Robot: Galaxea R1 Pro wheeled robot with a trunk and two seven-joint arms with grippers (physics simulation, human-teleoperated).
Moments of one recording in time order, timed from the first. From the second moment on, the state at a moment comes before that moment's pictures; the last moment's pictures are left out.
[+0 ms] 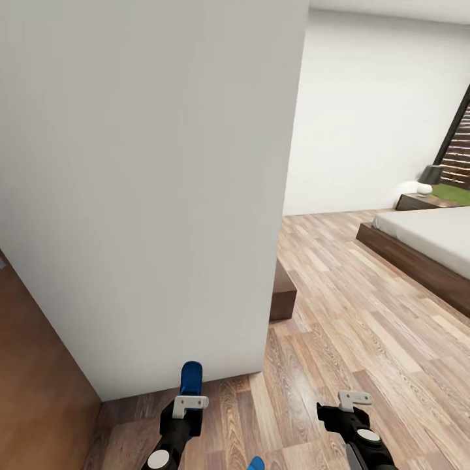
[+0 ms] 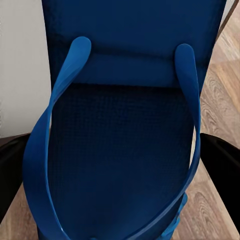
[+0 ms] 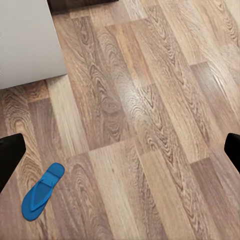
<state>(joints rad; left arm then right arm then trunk) -0.27 0.09 -0.75 -0.97 0.54 0.00 0.49 -0.18 -0.04 -0.02 -1.05 -0.07 0.35 -0.14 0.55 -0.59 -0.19</state>
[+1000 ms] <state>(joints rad) -0.27 0.09 -0.75 -0.97 0.54 -0.01 0.49 -0.18 -0.04 -0.01 -1.05 -0.07 0.35 -0.14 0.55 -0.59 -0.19</state>
